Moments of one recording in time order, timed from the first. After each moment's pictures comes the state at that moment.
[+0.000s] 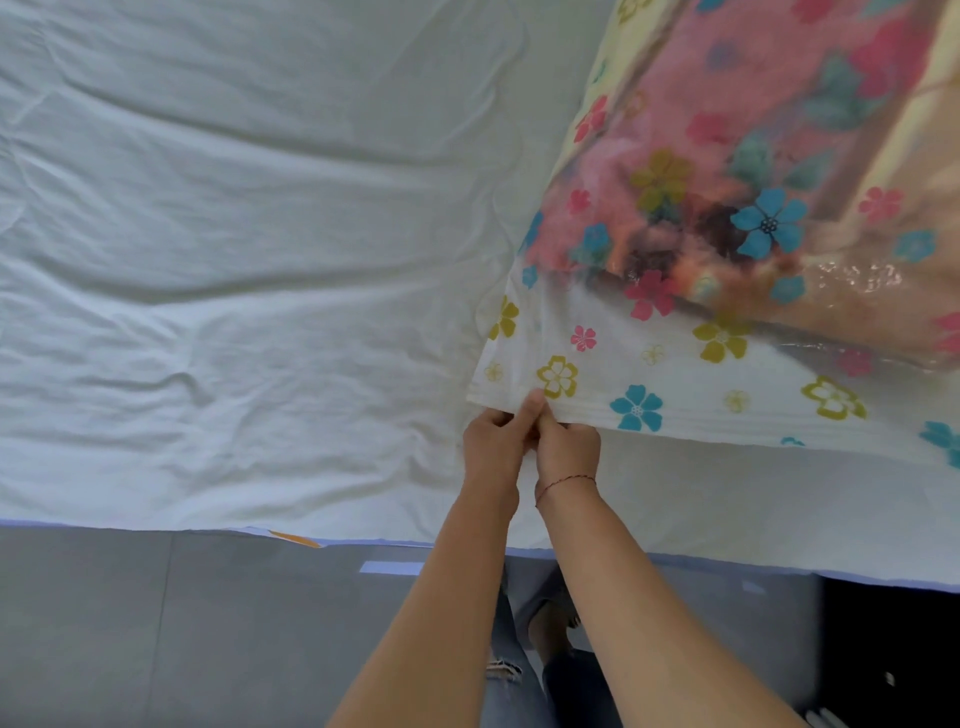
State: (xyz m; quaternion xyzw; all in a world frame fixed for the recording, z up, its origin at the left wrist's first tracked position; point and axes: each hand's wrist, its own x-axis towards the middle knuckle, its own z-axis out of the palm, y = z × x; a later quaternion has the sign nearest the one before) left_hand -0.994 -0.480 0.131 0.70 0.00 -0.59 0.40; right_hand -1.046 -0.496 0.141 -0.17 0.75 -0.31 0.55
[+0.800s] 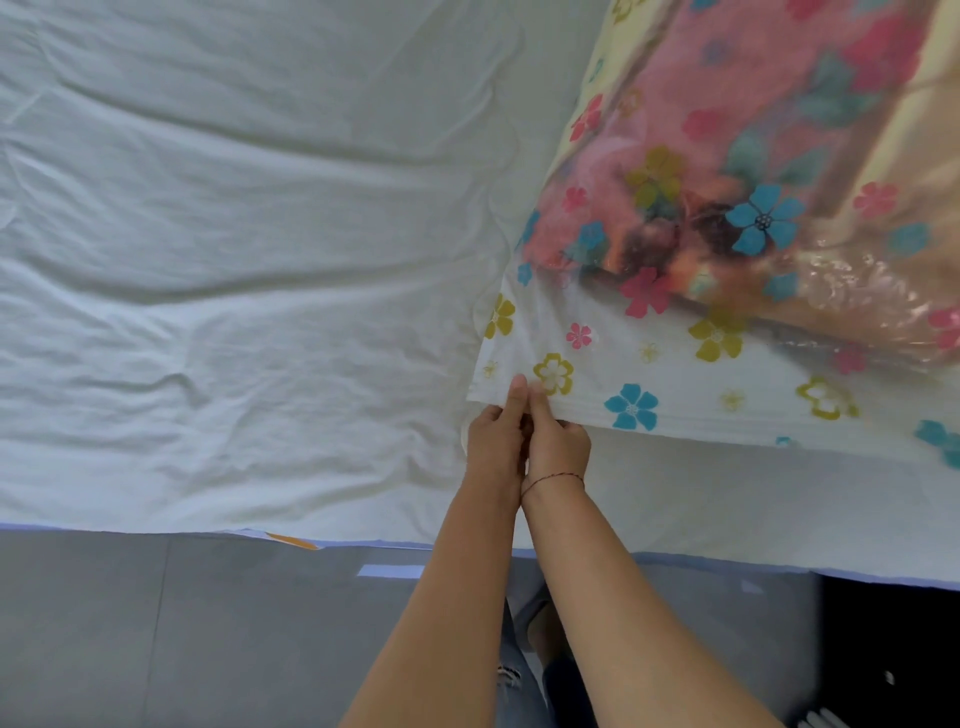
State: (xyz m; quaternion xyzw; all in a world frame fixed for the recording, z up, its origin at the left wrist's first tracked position) left_hand -0.997 -0.485 0.137 0.64 0.10 -0.64 0.43; right_hand -1.034 -0.495 0.146 -0.10 0.76 -0.33 0.54
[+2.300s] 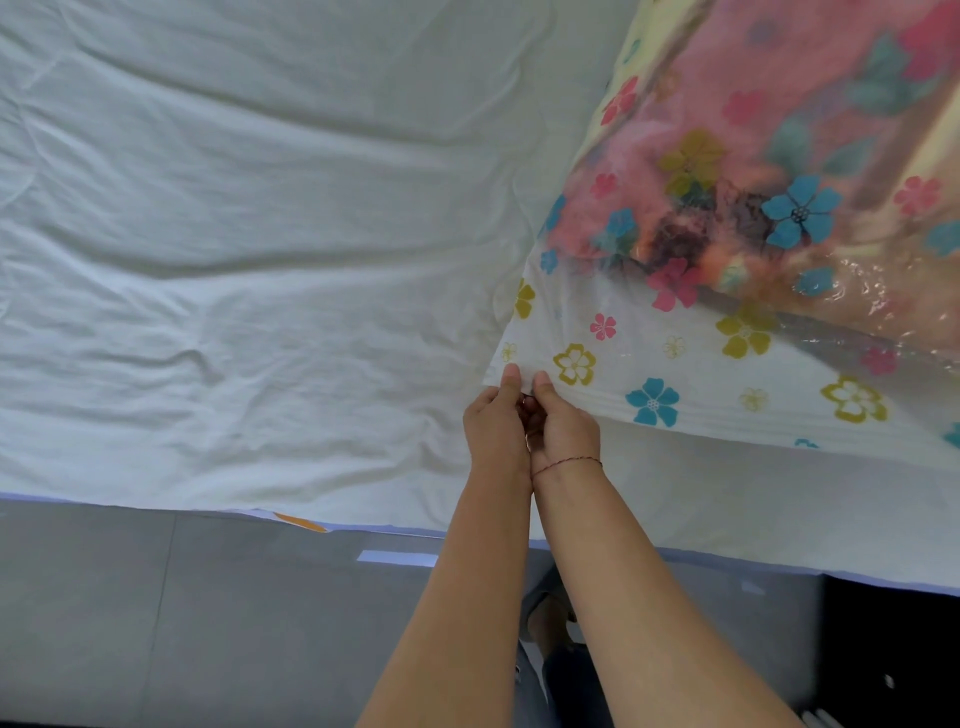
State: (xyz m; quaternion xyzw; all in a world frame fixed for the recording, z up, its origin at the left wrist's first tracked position) left_hand -0.985 -0.486 0.143 0.64 0.14 -0.58 0.48; right_hand -1.030 -0.498 0.125 0.01 0.69 -0.35 0.63
